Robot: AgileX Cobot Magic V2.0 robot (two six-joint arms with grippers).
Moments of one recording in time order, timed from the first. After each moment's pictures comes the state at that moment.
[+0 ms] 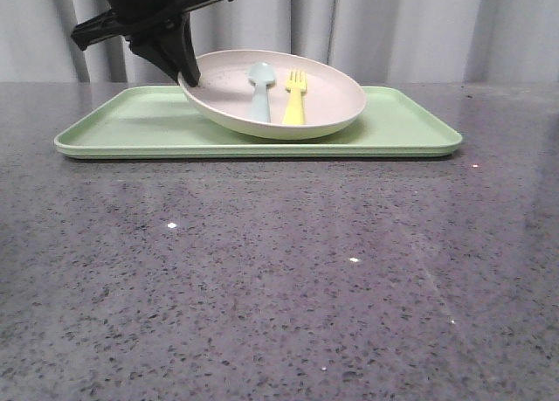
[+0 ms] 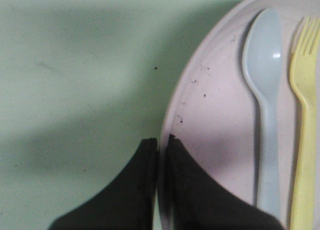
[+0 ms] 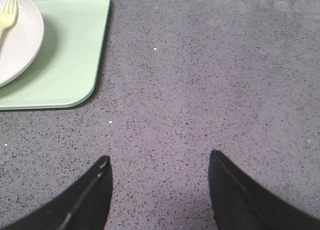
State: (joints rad) left arm -0.33 2.02 -1.86 -0.25 0.94 -0.23; right arm 0.06 0.60 -0.62 0.02 0.60 0.13
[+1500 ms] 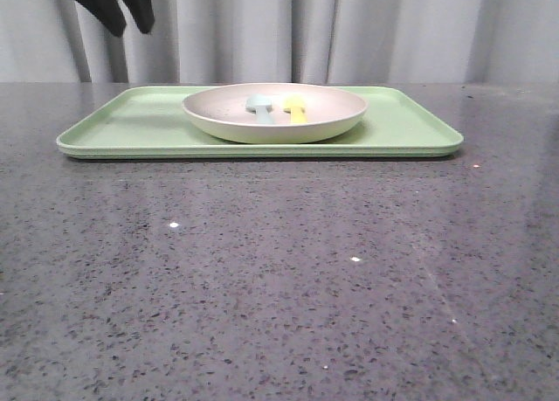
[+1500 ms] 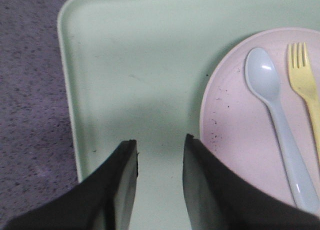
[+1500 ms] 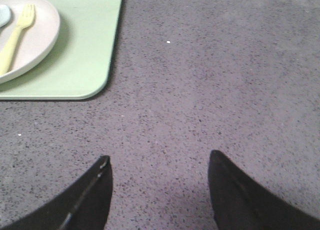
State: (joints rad) left arm -0.32 1.85 -1.83 -0.02 1.02 -0.25; right arm 0.11 0.66 -0.68 0.02 0.64 0.13
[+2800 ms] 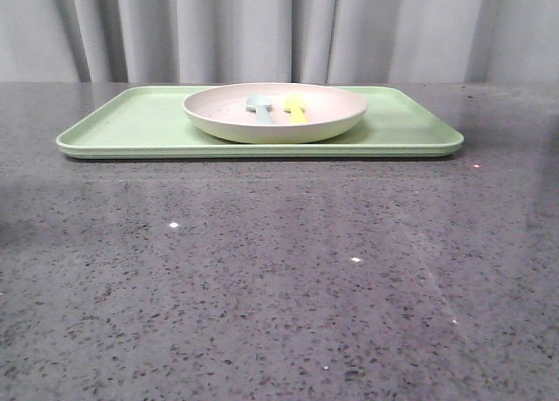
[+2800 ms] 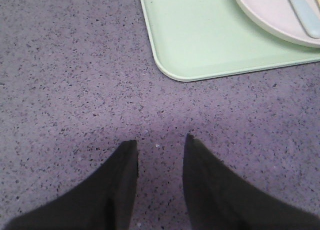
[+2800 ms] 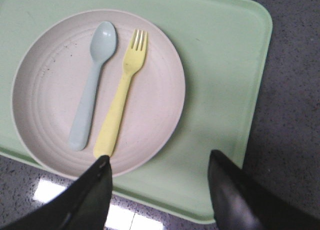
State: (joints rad) left arm -0.32 0.97 -0.83 0.06 0.71 -0.26; right arm 0.39 1.69 -1.77 0.06 1.04 0.13
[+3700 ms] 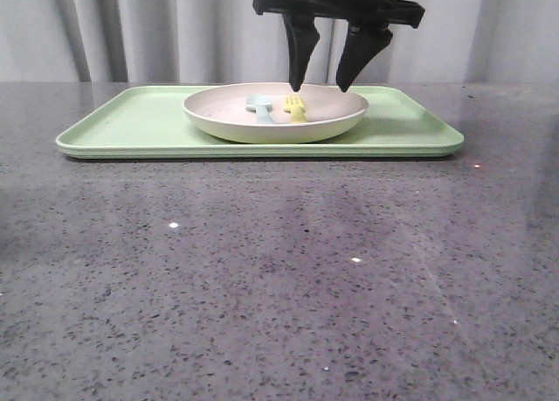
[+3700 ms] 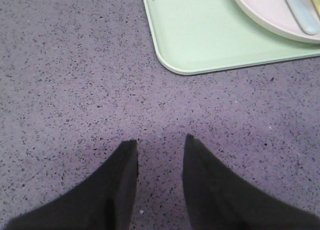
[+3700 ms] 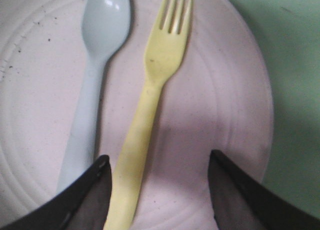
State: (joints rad) left arm -0.32 0.90 -0.79 0.06 0.72 -0.26; right arm 0.46 2.09 -2.04 0.08 1.14 0.19
